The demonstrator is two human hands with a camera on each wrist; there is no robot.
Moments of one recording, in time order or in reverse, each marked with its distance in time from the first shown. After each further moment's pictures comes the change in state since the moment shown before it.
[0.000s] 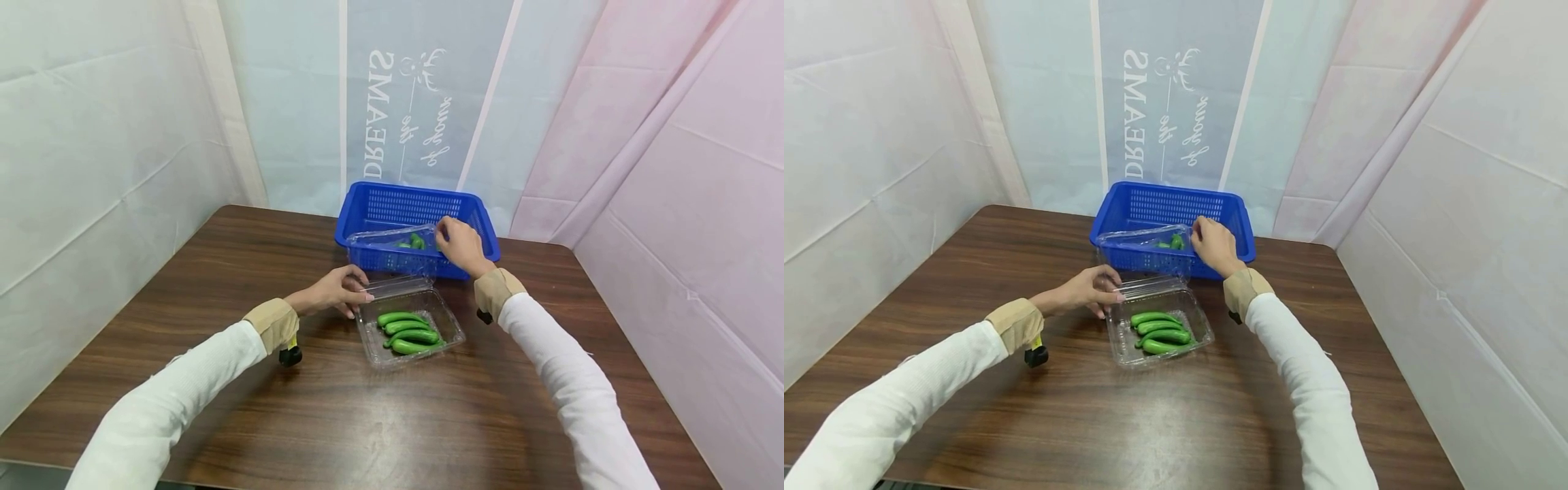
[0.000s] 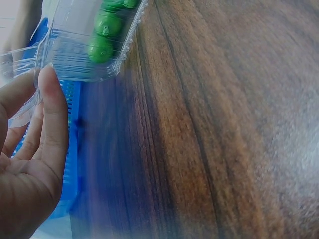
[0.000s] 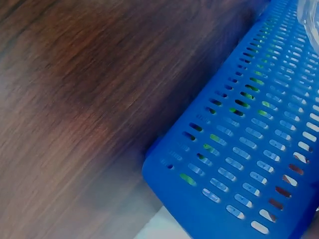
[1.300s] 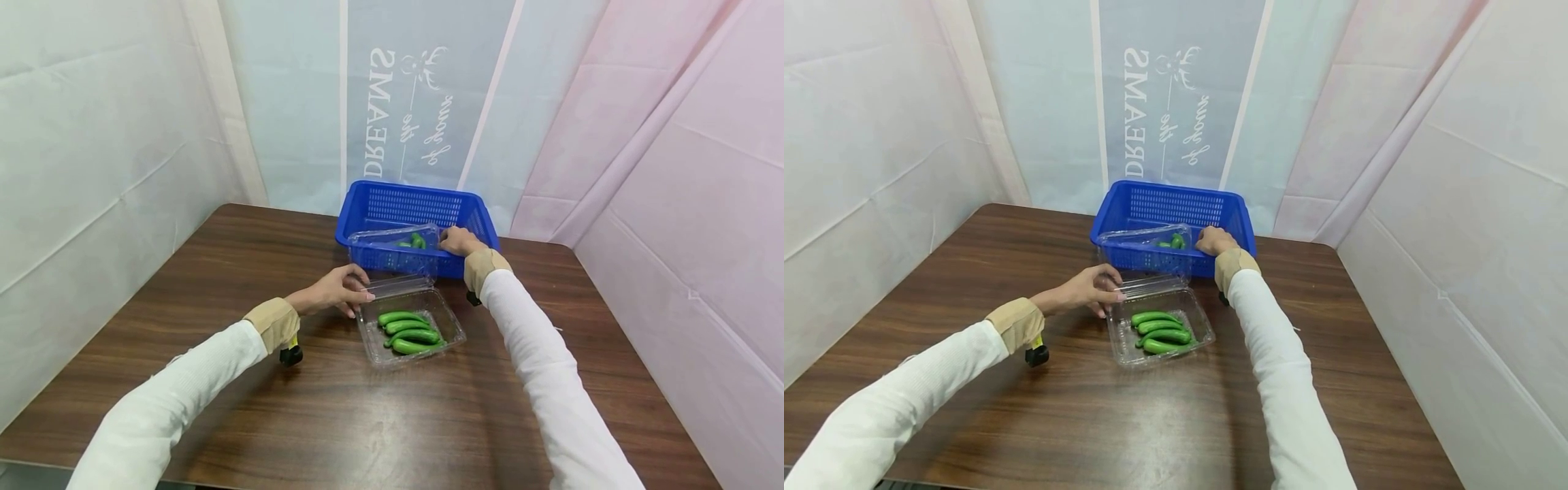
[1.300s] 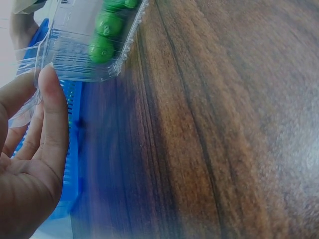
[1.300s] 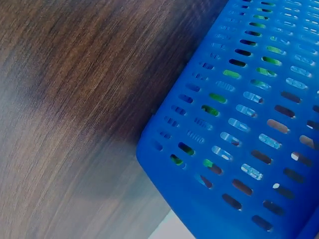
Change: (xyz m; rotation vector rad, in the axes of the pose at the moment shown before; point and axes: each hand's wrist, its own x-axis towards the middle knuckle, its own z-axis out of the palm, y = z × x) left_hand 0.000 0.000 -0.002 0.004 -0.008 -0.002; right_hand 0.030 0.011 -0.001 -0.023 -0.629 0.298
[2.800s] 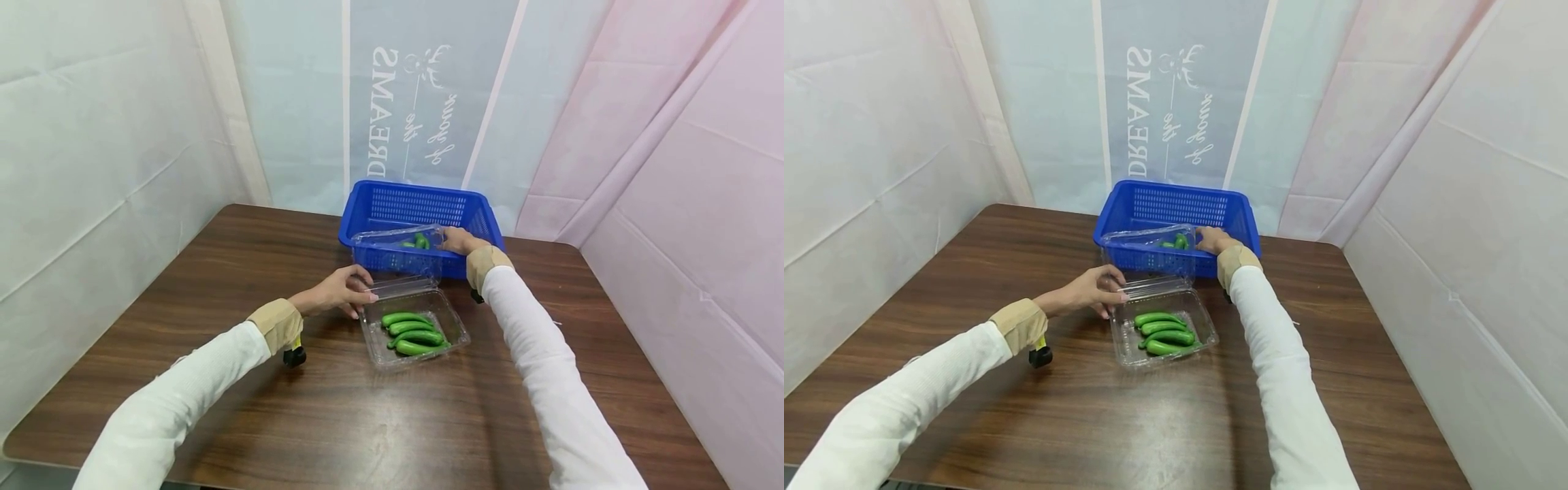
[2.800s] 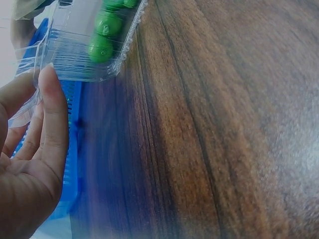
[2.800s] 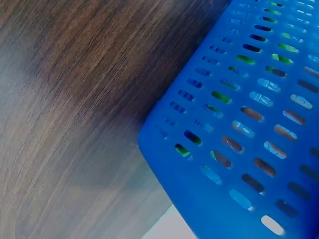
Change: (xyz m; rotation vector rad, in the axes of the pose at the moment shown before) left_hand 0.002 -0.001 0.001 -0.005 0.010 -0.006; right_hand 0.061 0.026 0.018 -0.028 -0.024 -0.194
